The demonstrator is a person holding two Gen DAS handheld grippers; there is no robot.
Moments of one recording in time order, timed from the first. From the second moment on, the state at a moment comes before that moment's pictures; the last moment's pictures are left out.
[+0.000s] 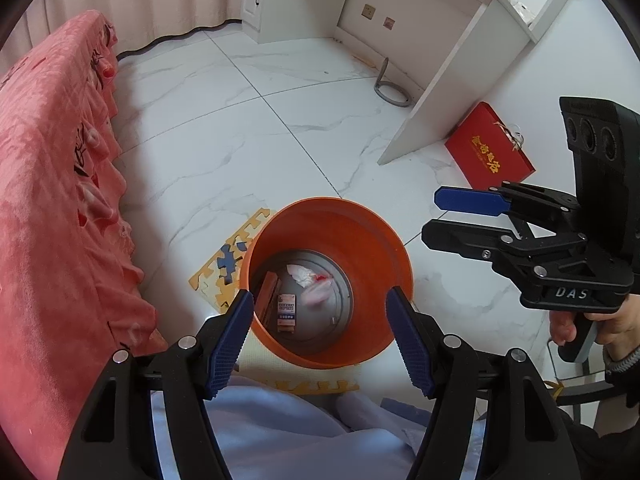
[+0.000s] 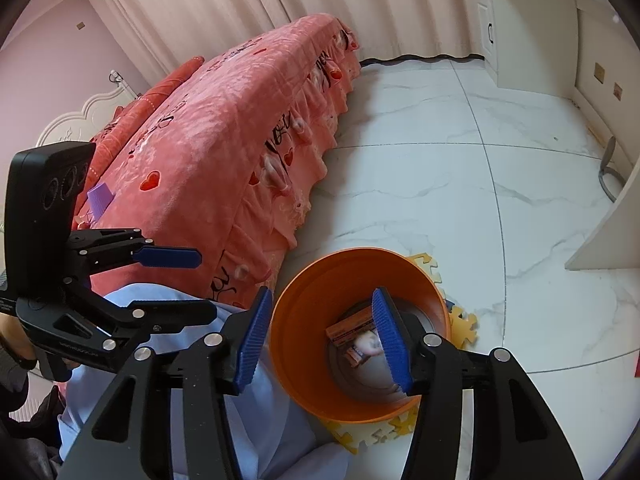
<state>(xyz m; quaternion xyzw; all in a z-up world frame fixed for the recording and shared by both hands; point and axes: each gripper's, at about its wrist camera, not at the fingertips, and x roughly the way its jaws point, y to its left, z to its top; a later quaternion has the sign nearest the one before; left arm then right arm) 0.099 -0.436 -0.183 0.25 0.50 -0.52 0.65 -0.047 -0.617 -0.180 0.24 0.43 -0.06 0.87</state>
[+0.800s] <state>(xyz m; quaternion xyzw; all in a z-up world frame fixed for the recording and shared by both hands) 0.108 -0.318 -0.113 0.20 0.45 -0.42 0.76 -0.007 -0.522 -0.095 0.18 0.39 0.04 0.90</state>
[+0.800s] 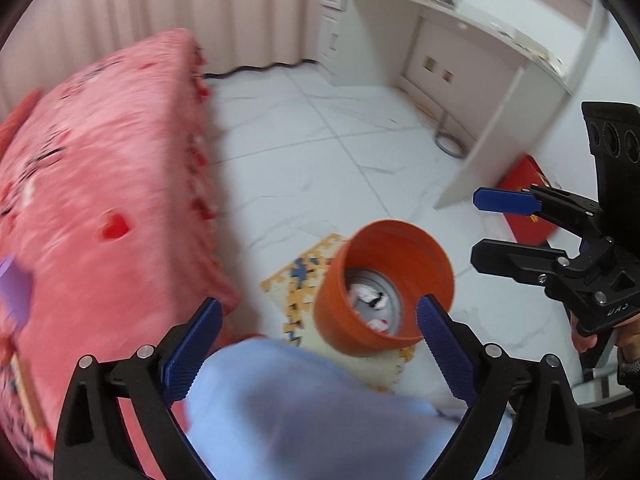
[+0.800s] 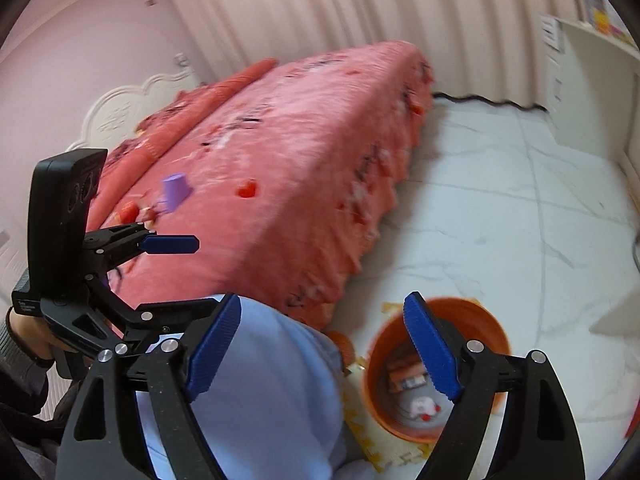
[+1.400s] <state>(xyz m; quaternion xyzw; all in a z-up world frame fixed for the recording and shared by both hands) 0.088 -0.106 -0.062 0.09 0.44 -0.21 0.87 0.071 -0.321 -0.031 0.07 0.36 0.27 0.89</state>
